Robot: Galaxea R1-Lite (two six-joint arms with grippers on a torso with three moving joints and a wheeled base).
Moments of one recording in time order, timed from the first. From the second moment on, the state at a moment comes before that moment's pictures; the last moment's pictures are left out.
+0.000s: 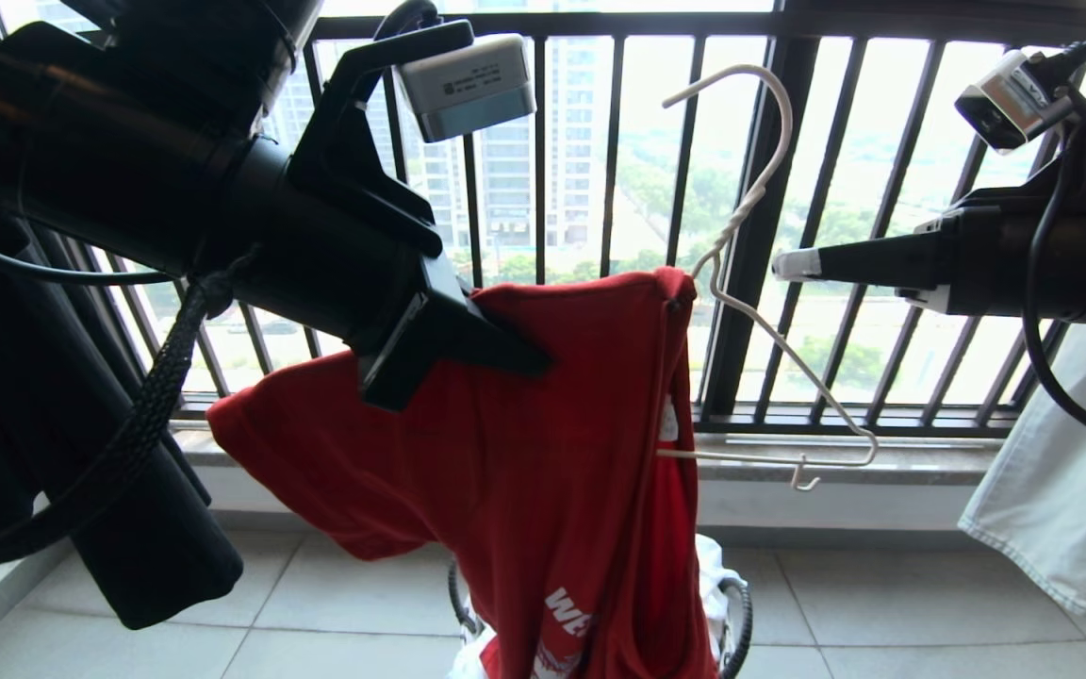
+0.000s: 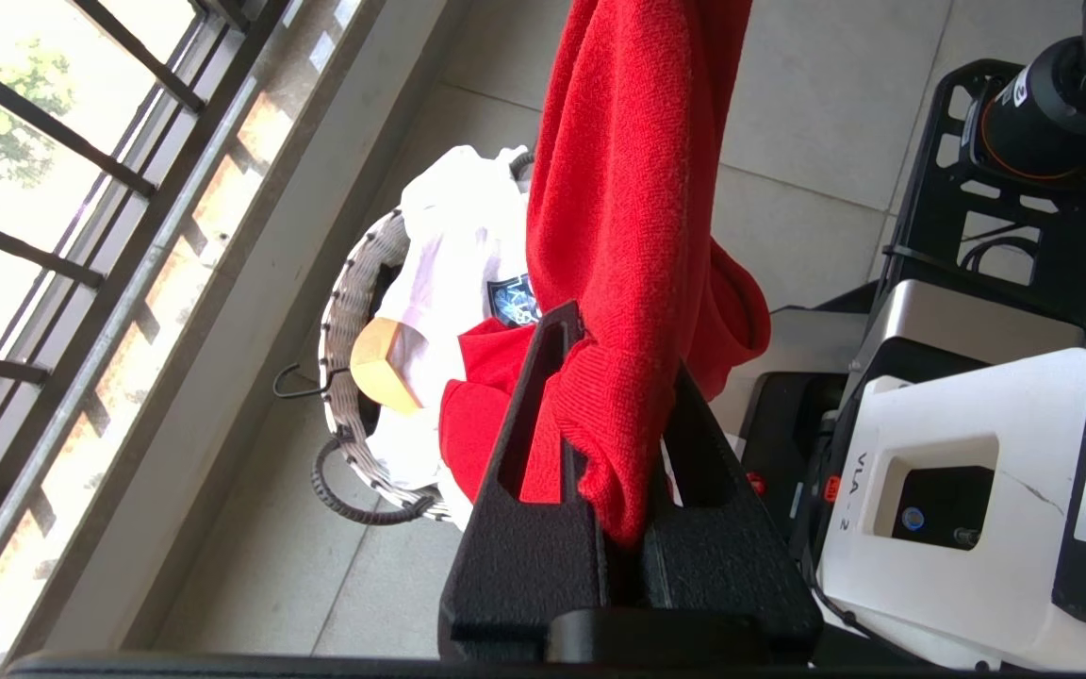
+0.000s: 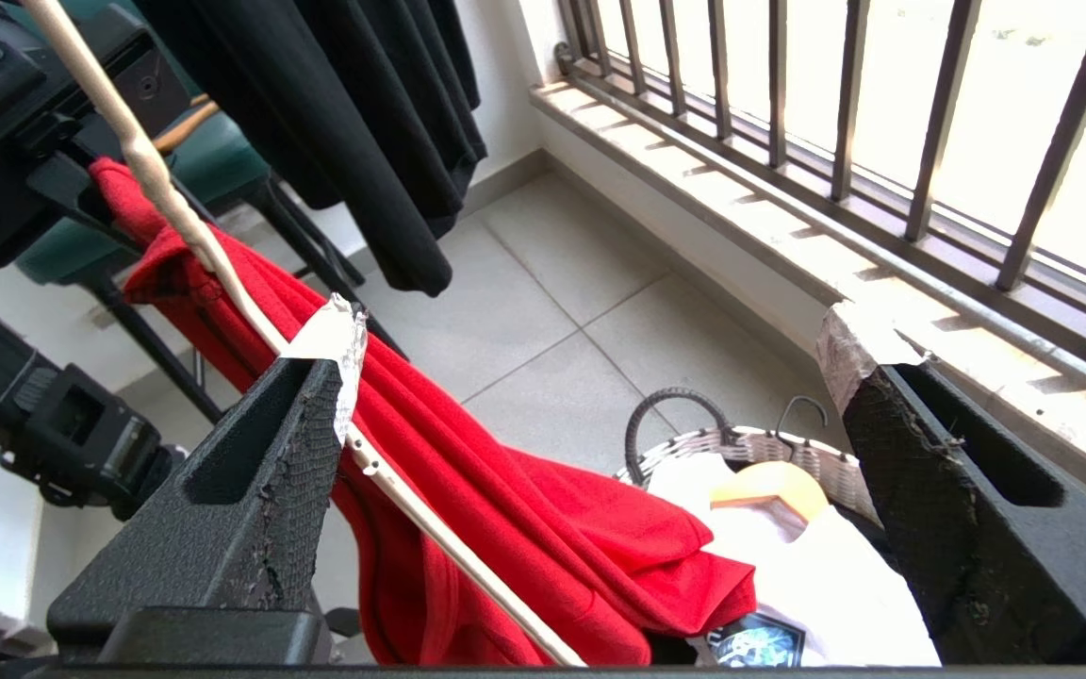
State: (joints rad) left arm -0.67 1.66 -1.88 0.84 -0.43 0.42; right arm 0.15 1.52 -1.26 -0.08 0.89 0.13
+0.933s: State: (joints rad) left arm -0.66 1.63 -1.90 0.70 -0.44 0.32; right arm -0.31 1.46 -1.24 -0.01 0.86 0.14
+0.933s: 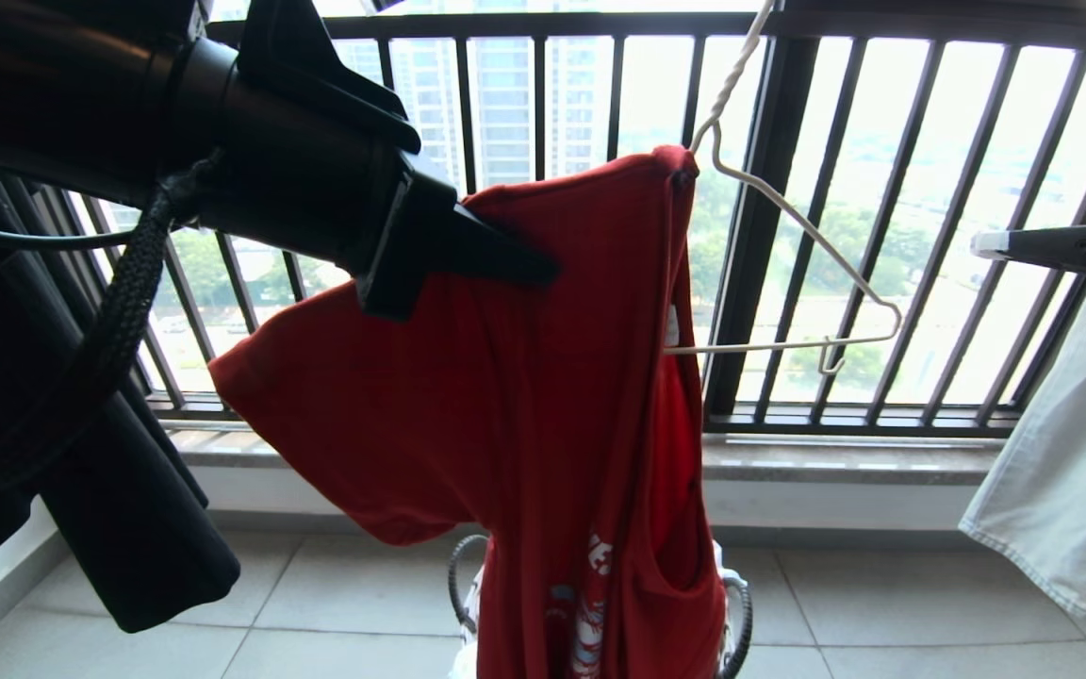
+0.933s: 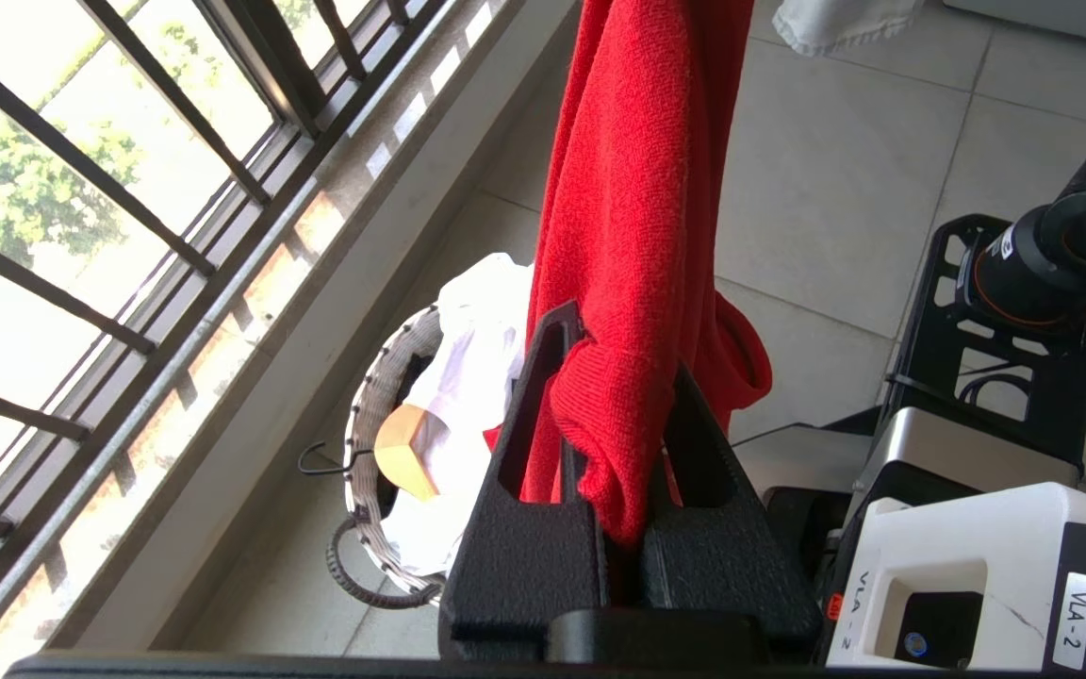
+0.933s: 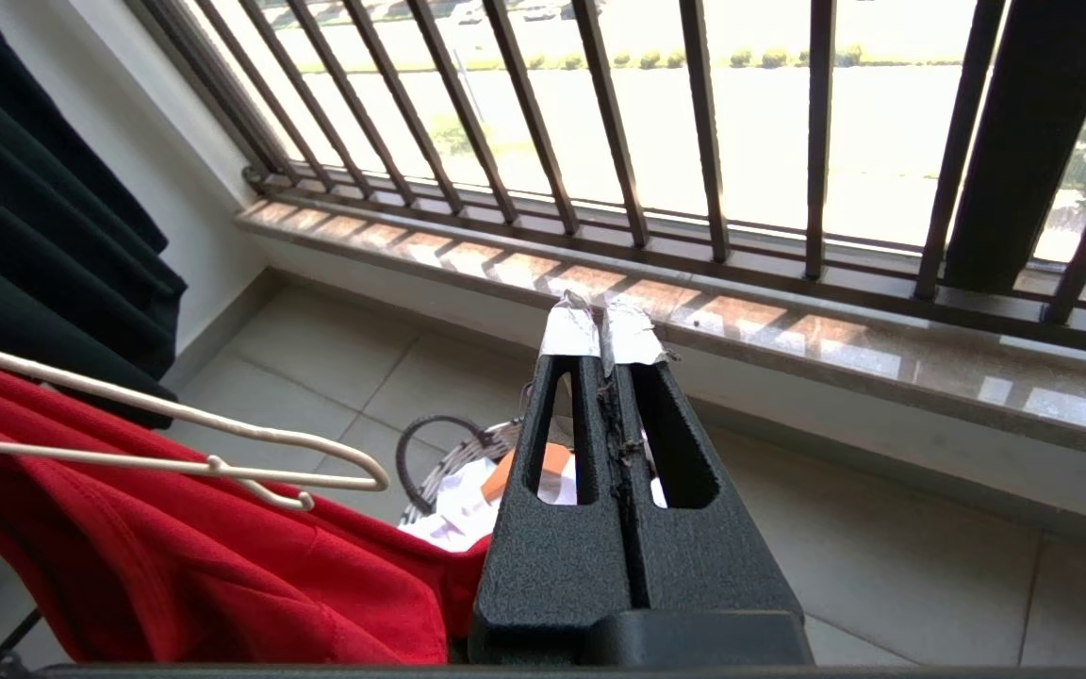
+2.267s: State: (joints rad) left arm -0.67 1.63 -1.81 0.54 -0.44 0.22; right arm -0.45 1.40 -1.22 0.33 0.85 0.14
